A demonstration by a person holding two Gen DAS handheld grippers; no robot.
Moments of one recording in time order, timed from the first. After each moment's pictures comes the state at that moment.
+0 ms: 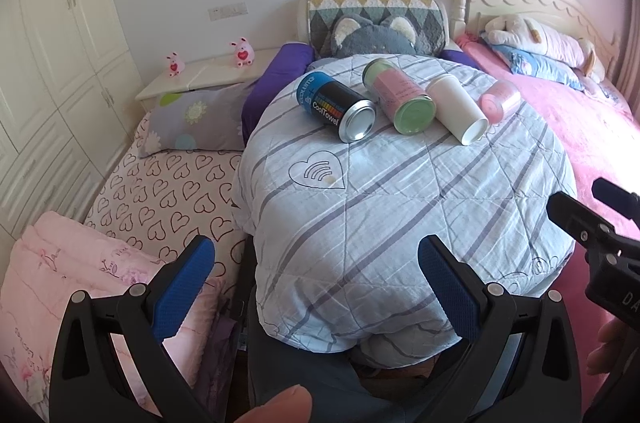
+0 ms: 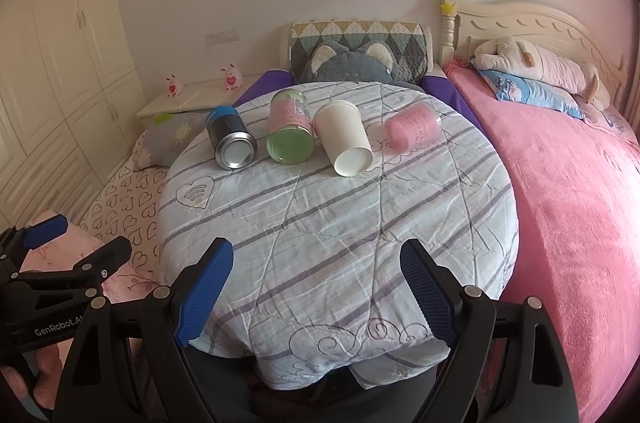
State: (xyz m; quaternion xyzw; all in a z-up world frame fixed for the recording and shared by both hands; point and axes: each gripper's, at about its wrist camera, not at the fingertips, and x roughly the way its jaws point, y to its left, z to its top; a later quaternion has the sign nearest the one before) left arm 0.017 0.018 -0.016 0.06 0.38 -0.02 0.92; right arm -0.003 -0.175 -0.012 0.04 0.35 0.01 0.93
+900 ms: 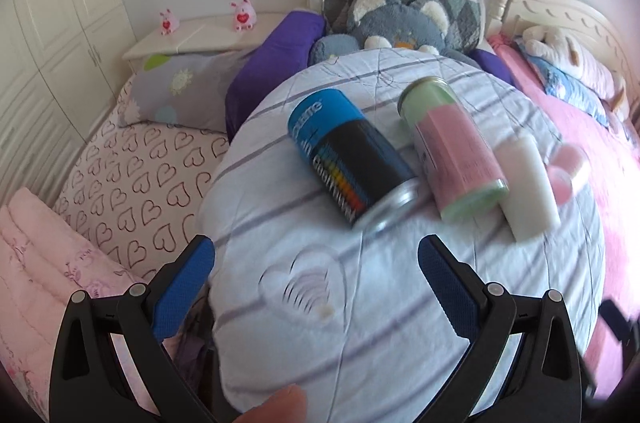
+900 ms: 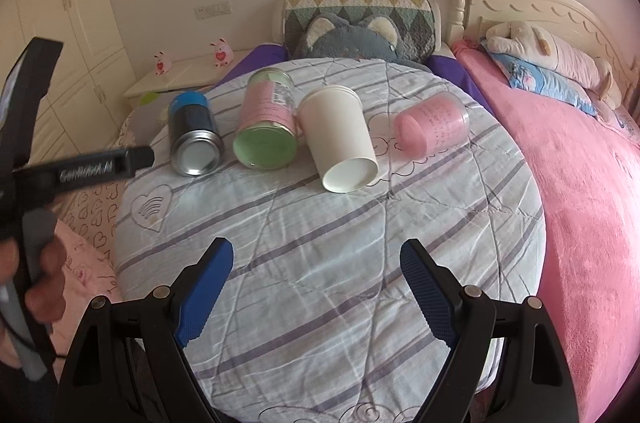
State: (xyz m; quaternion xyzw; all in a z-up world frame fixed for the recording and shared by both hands) left arm 0.202 0.012 -0.046 -0.01 0.46 0.00 0.89; right arm 0.087 -0.191 -0.042 0.04 0.41 0.01 0.91
